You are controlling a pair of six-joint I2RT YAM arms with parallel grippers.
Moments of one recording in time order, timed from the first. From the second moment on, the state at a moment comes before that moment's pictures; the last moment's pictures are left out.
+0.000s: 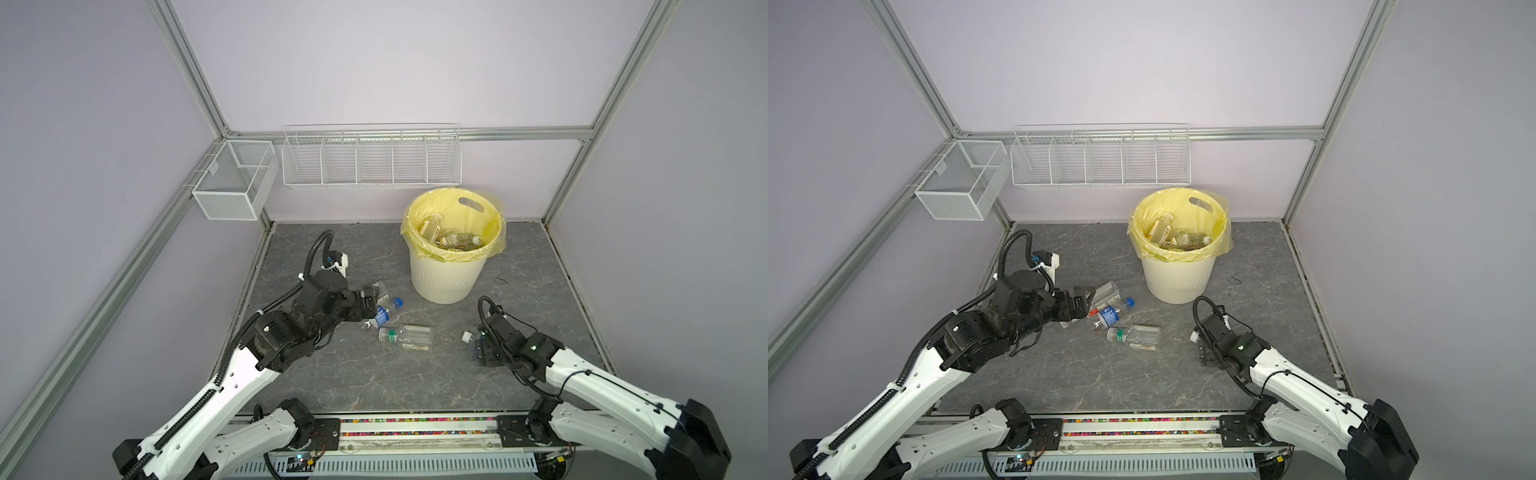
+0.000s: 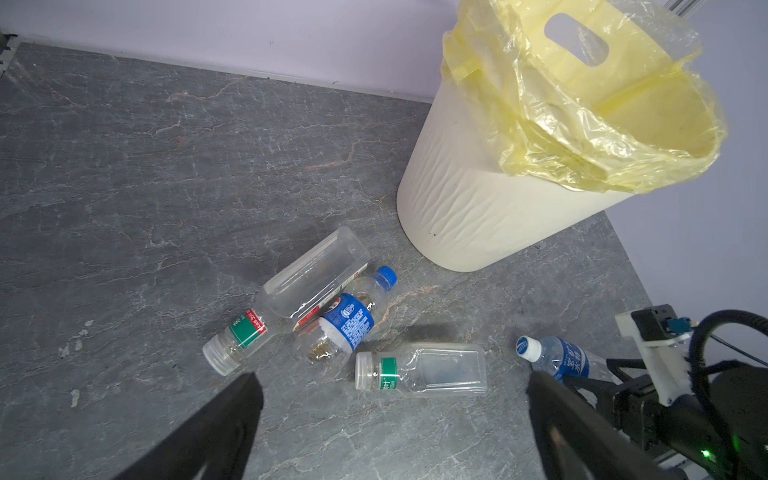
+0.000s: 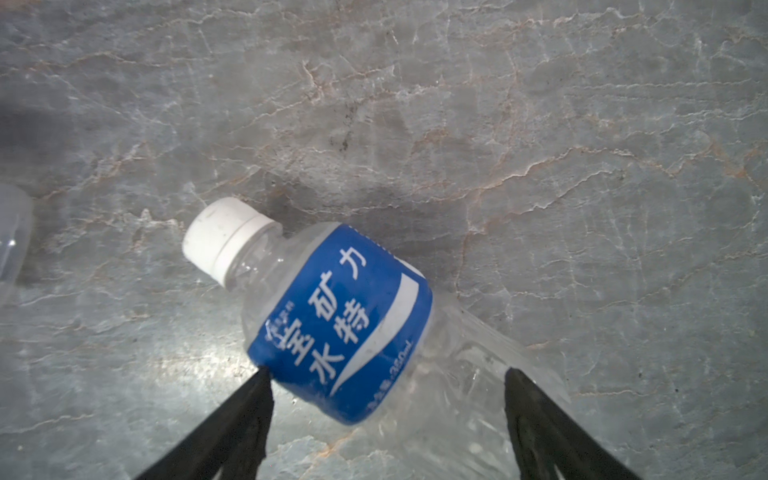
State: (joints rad) left arm -0.79 0.94 1.15 -0.81 -0.25 -0.56; right arm 0.73 0.99 0.56 -0.78 0.37 0.57
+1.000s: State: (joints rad) left arm -0.79 0.89 1.09 -0.83 -0.26 -0.59; right arm 0.73 1.11 0.58 -0.77 0.31 0.77
